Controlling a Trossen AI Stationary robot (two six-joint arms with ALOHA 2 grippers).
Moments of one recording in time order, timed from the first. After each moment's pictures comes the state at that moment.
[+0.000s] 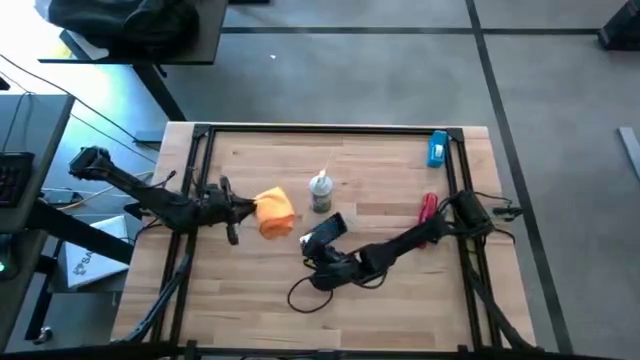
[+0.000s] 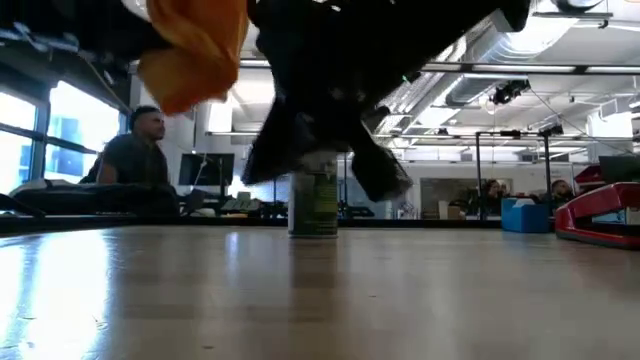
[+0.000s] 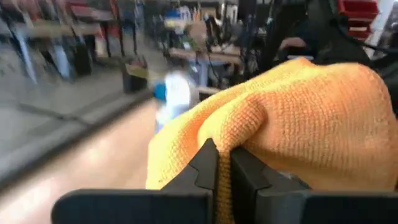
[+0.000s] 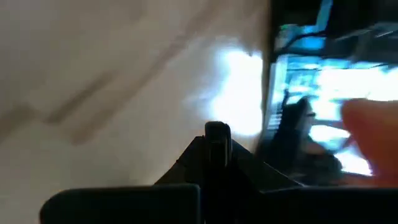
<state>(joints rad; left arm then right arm) -0.41 0.58 0.21 0.24 -0.69 -0.28 0.43 2.11 1.36 0.10 0.77 -1.26</state>
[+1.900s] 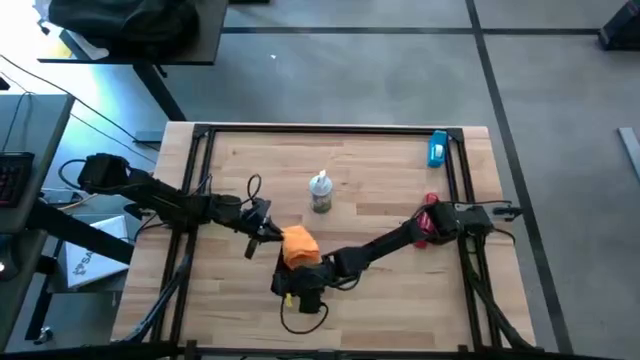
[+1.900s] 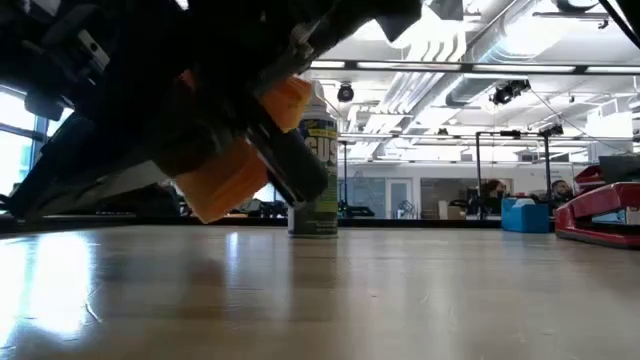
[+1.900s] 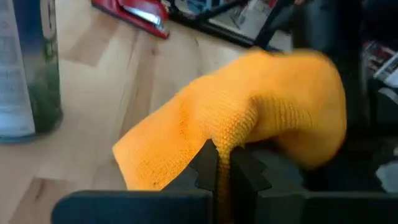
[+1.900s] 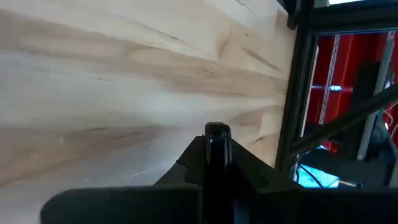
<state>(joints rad) -0.13 1.23 0.21 0.69 0.12 -0.37 0.37 2.33 1.72 -0.07 0.08 -1.45</state>
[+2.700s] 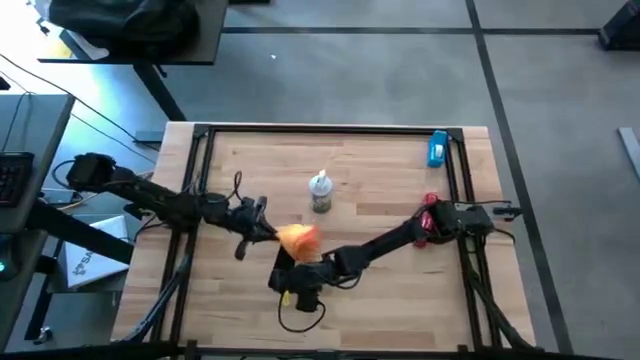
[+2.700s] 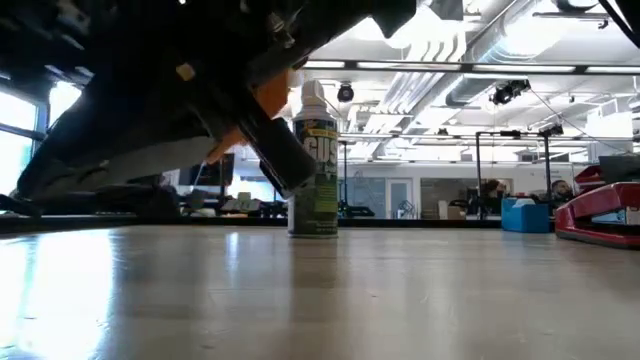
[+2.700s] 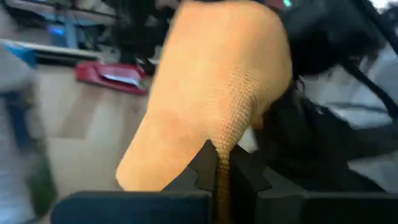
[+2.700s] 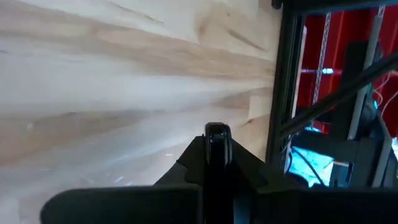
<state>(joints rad) -0.22 1.09 0.21 0.72 0.08 -0.19 0.36 2.32 1.72 -0.03 0.12 -1.39</state>
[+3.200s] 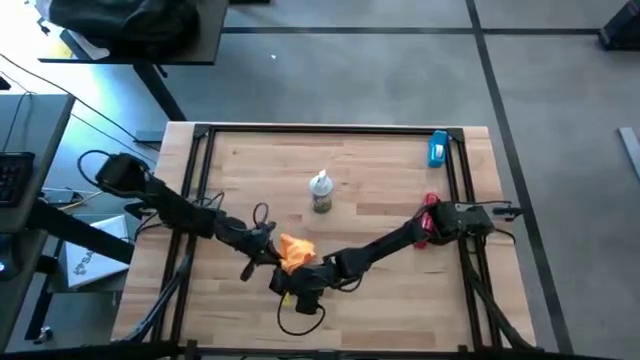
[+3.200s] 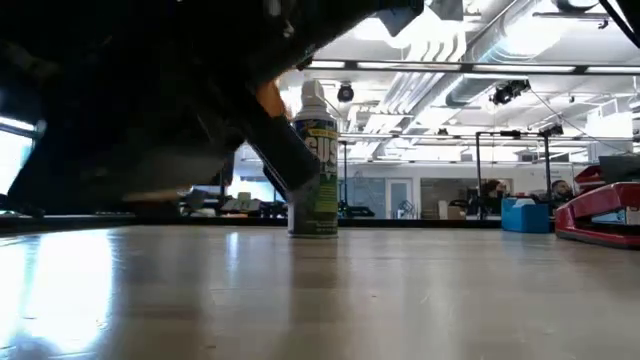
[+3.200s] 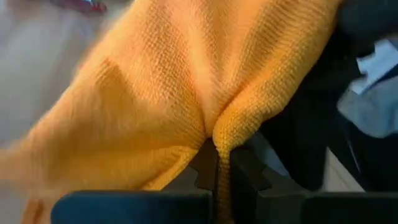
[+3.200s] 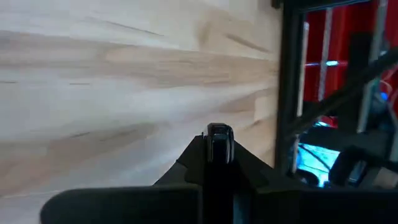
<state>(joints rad) -0.38 1.47 0.24 0.83 0.06 -0.33 0.36 2.32 1.72 -0.03 0.12 -1.34</state>
